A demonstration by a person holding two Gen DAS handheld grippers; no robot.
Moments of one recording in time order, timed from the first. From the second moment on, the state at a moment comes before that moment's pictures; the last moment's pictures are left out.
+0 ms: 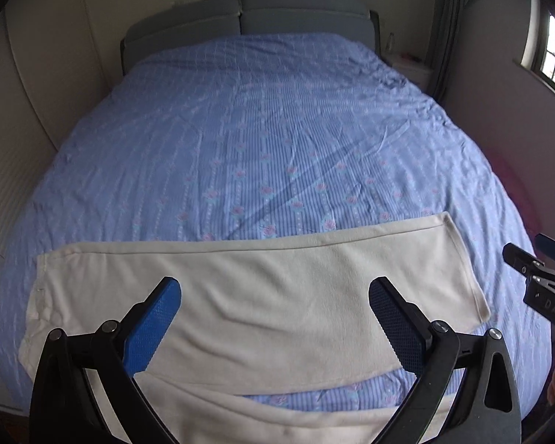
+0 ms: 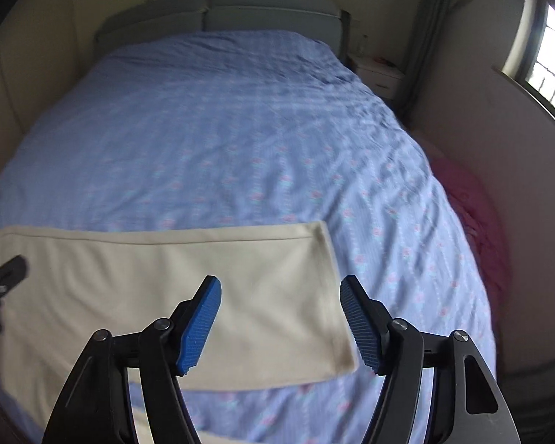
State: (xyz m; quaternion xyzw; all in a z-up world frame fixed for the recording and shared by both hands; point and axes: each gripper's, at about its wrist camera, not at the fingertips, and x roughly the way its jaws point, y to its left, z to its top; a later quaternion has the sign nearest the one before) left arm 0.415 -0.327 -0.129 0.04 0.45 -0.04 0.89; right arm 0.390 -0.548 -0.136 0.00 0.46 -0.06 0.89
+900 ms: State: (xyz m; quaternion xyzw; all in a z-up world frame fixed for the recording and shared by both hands) left arm 0.240 0.012 -0.060 0.02 0.43 -0.04 0.90; right arm 0.230 -0.191 -0.069 0.07 0.46 0.04 0.88
